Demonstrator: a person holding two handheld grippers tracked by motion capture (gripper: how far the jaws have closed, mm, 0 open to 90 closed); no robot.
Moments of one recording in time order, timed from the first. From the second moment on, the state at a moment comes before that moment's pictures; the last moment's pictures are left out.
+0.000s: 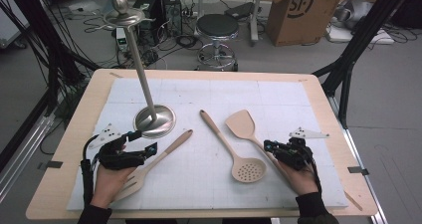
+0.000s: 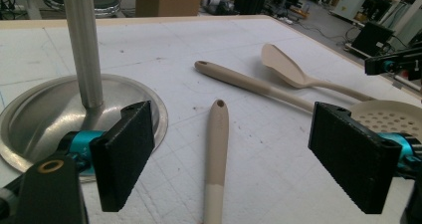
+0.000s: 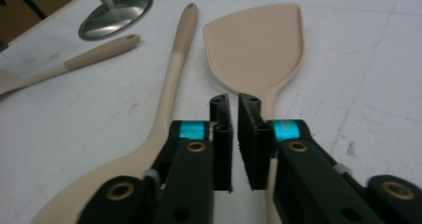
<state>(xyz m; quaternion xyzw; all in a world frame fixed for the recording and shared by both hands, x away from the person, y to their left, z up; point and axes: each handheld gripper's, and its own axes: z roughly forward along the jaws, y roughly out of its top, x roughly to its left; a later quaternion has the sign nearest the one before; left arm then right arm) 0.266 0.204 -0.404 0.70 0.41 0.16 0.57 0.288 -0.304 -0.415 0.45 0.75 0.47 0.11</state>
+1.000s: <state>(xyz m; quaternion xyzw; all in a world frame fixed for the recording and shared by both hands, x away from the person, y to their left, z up) 0.265 0.208 -0.403 0.69 0.41 0.14 0.58 0.299 -0.286 -0.437 0.48 0.78 0.39 0.05</state>
